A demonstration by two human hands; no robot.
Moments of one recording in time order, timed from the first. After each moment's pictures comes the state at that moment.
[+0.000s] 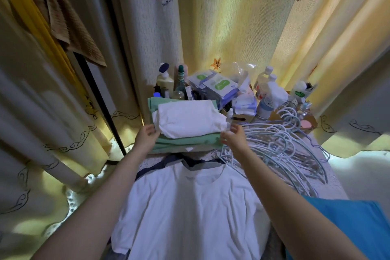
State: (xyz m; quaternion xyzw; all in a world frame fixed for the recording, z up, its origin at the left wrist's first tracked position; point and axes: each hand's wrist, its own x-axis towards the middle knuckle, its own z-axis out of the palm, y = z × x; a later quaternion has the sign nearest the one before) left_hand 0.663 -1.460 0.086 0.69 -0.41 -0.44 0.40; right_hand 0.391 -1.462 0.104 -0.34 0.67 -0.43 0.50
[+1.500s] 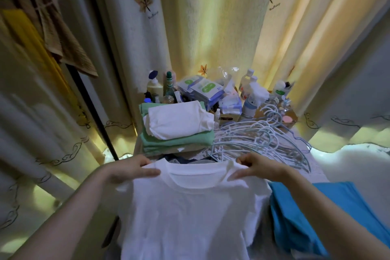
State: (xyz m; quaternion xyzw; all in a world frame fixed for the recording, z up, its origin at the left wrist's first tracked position) left_hand 0.689 -1.371 0.148 0.51 -0.69 -0.51 0.01; right_hand 0.299 -1.344 0.162 -0.69 0.52 -0.10 0.50
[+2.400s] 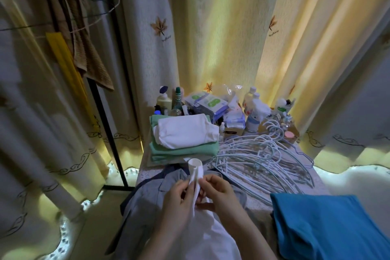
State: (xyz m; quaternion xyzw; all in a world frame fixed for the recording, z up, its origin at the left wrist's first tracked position) left_hand 0.567 -1.242 0.164 0.58 -0.55 -0.43 0.42; right_hand 0.448 -1.246 0.192 -0.39 0.50 -0.43 0.64
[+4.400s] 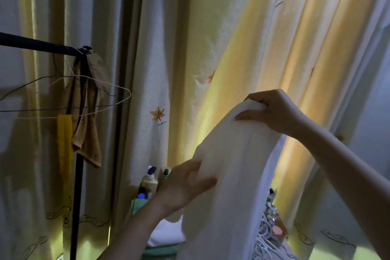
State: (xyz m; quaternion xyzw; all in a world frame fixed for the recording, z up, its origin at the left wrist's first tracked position) left_hand 0.580 -1.369 0.365 0.34 -0.74 -0.33 0.48; right_hand 0.371 -1.364 0.548 -0.83 0.43 -0.35 -0.07
